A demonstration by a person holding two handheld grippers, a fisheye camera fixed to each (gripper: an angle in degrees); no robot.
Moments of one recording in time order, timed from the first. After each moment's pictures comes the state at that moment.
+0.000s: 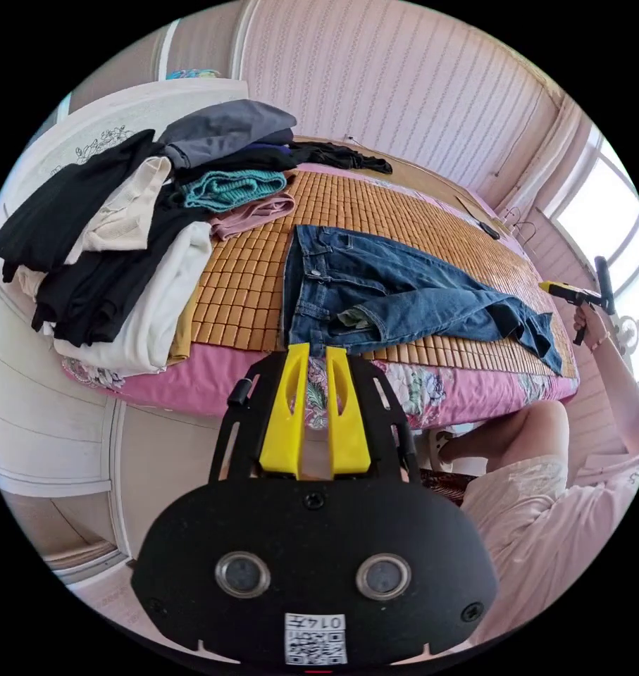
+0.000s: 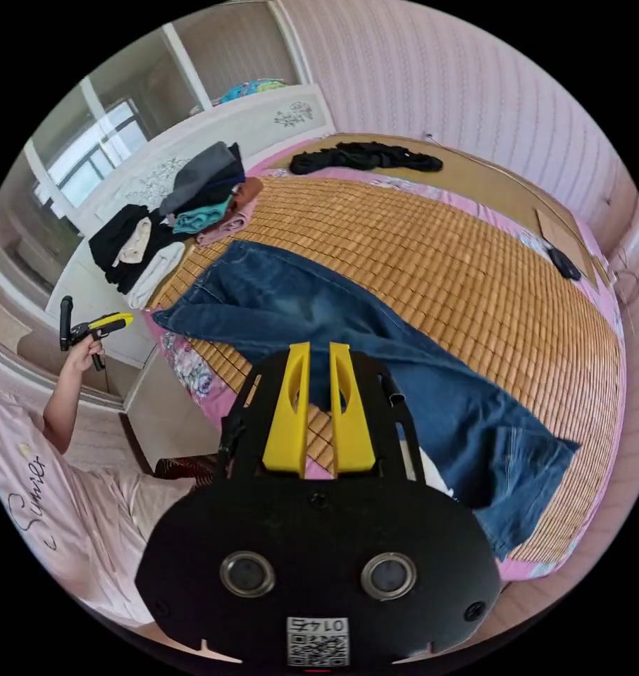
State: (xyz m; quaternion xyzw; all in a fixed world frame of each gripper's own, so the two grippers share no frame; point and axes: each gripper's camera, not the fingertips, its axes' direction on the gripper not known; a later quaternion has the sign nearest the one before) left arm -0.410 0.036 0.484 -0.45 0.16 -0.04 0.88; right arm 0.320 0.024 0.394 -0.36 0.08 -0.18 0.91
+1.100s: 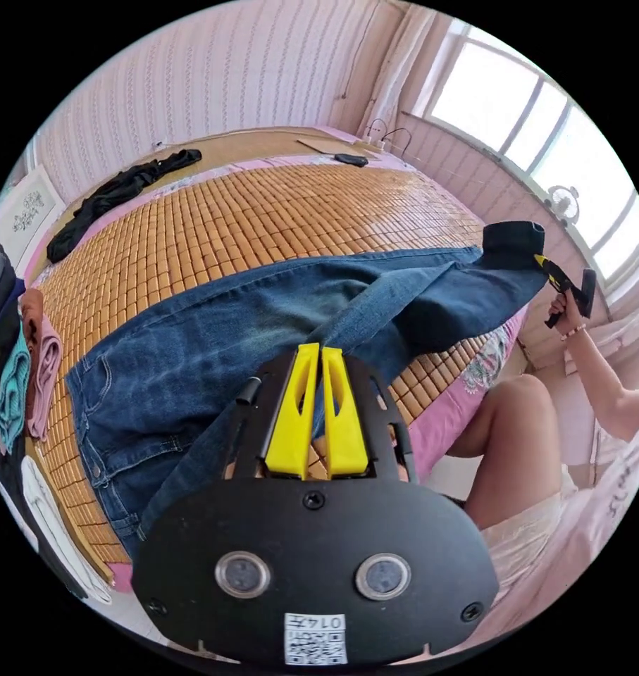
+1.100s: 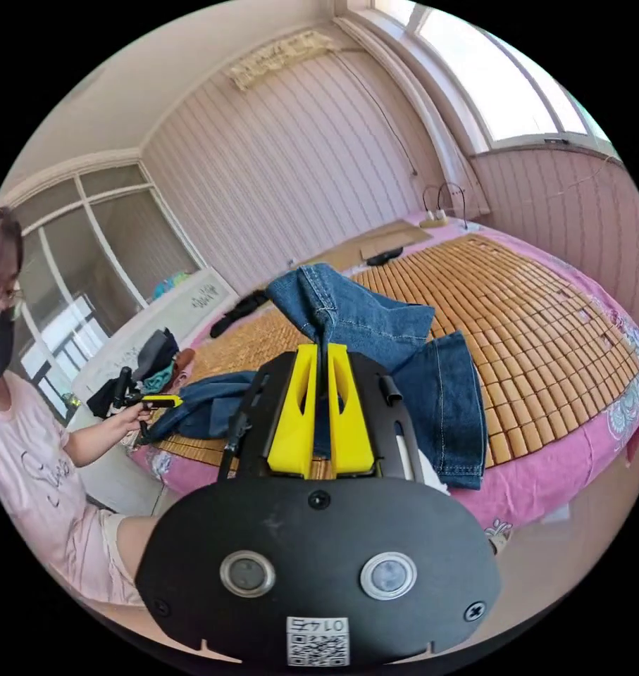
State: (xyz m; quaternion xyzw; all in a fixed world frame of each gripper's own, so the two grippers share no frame) left arm -0.112 0.007 0.651 -0.40 0.39 0.14 0.82; right arm 0.572 0.099 0.129 0.01 0.06 -0.01 1.00
